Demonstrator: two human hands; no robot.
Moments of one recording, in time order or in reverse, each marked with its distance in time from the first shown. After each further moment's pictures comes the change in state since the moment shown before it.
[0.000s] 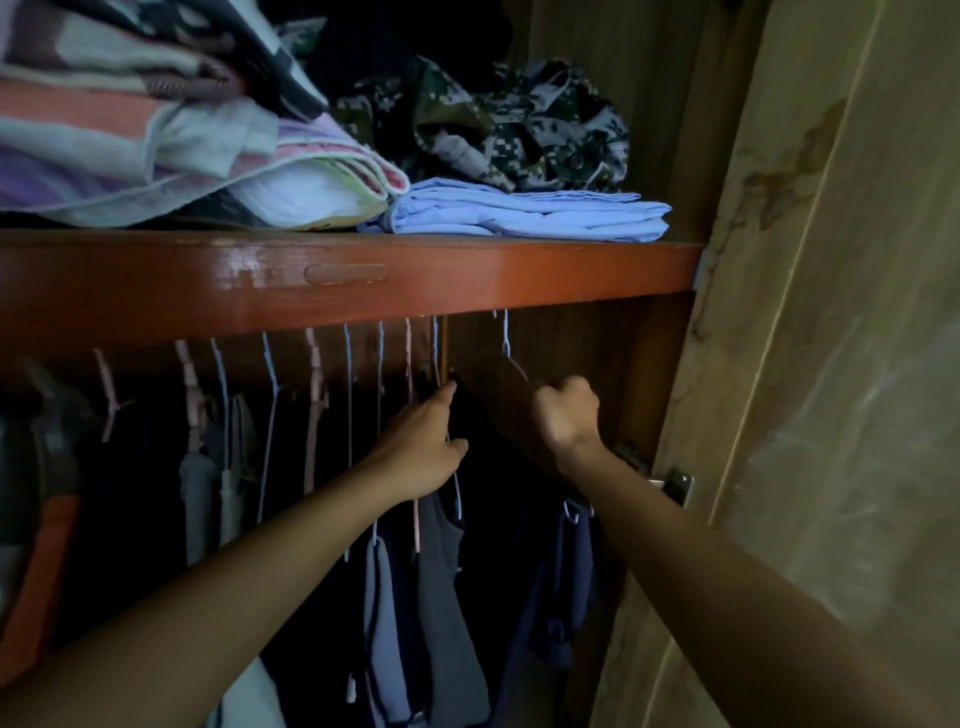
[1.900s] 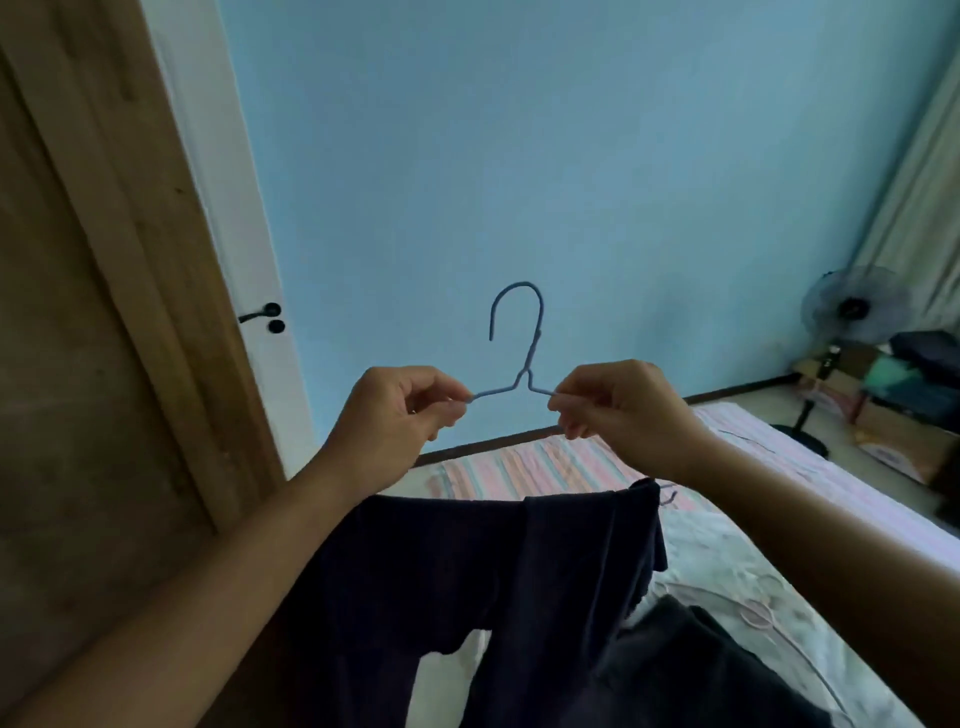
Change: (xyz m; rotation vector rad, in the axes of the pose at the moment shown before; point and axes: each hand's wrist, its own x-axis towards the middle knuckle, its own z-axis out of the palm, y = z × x) left_hand -0.208 0.465 0.239 -0.890 -0.827 0.991; right_hand -0.438 0.063 -0.516 -0.665 0.702 0.222
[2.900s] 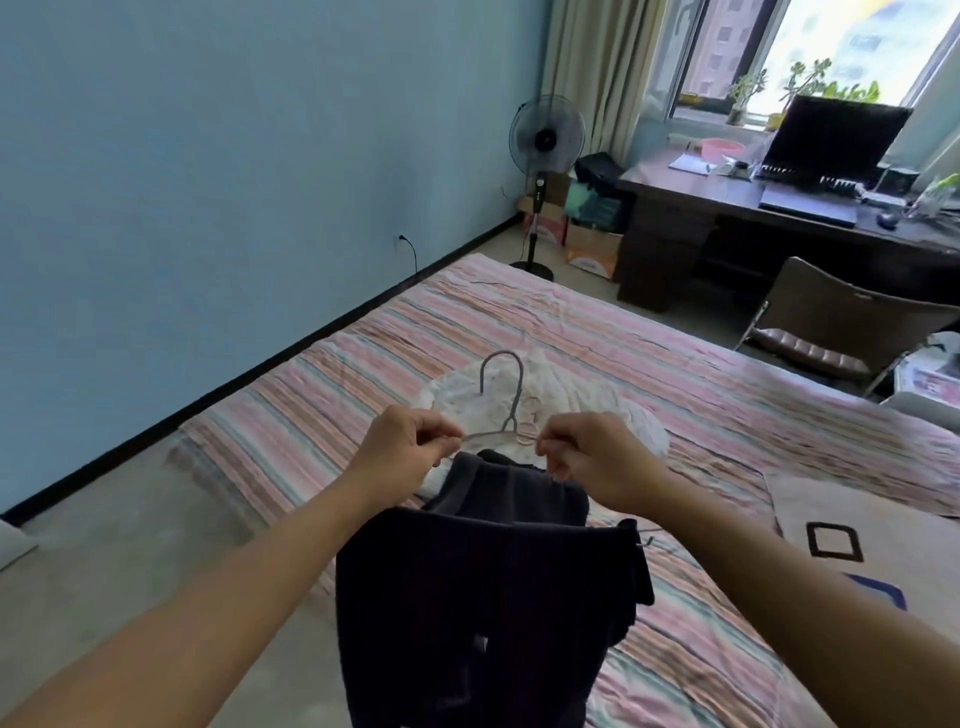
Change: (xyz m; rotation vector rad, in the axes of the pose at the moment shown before) left_hand 0.018 -0.074 0.337 -0.133 -0.688 -0.021; right_hand -0.199 0.212 -0.047 -0.217 0.098 0.692
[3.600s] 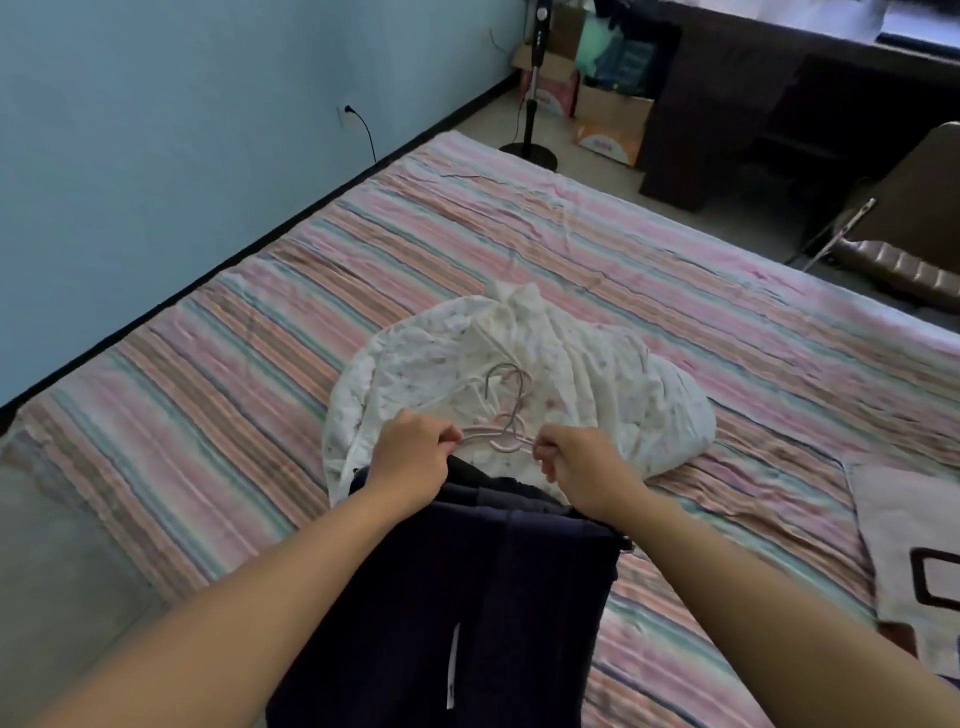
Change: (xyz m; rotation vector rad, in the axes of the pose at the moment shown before) left_hand 0.289 -0.223 0.216 0.393 -0.154 -0.253; right_hand 0.257 0.319 0.105 0.017 -0.120 0.265
